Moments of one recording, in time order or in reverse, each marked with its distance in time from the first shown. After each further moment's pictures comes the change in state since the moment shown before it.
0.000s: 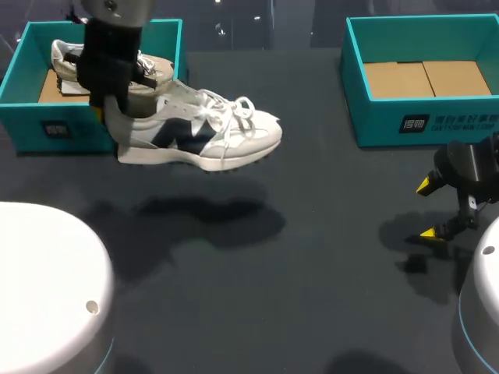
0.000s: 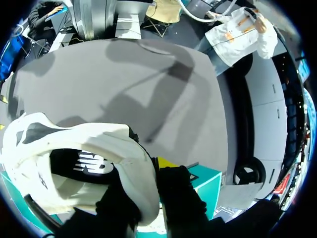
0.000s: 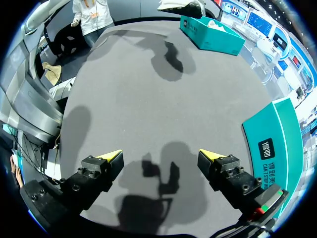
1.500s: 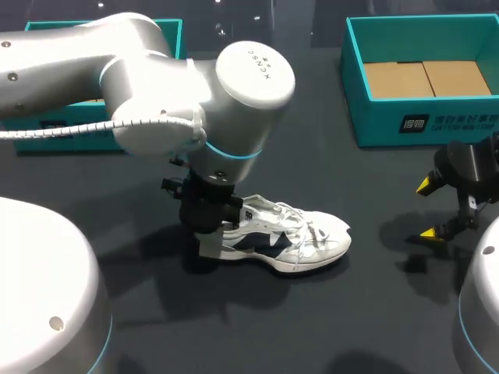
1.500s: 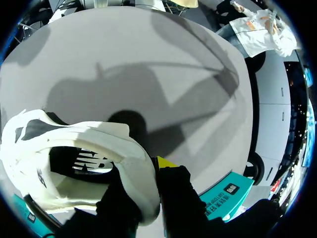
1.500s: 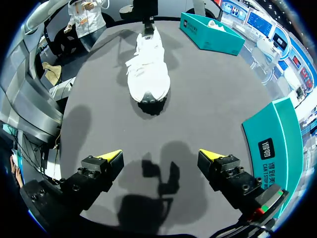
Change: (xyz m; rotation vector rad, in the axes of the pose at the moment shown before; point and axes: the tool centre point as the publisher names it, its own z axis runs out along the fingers) left arm -0.171 -0.060 0.120 -0.169 0.022 -0.027; right arm 0.000 0.000 0.000 0.000 0.000 0.000
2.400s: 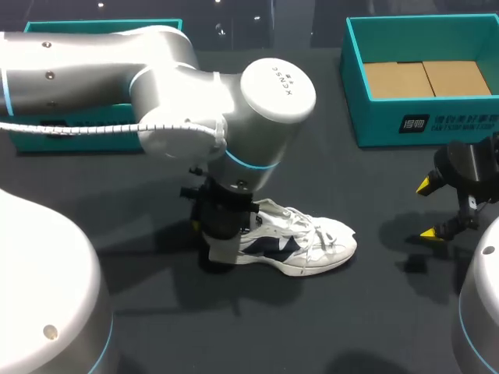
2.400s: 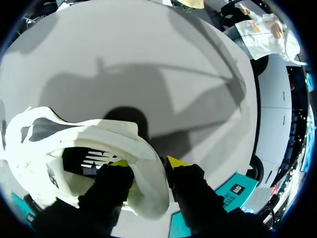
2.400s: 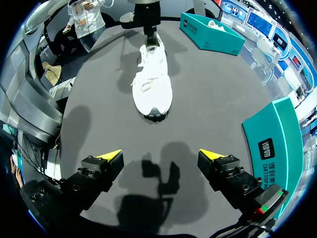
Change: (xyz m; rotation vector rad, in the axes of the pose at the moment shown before) left arm -0.031 0.004 0.006 0.006 -0.011 -0.037; right arm 0.000 0.000 0.000 0.000 0.000 0.000
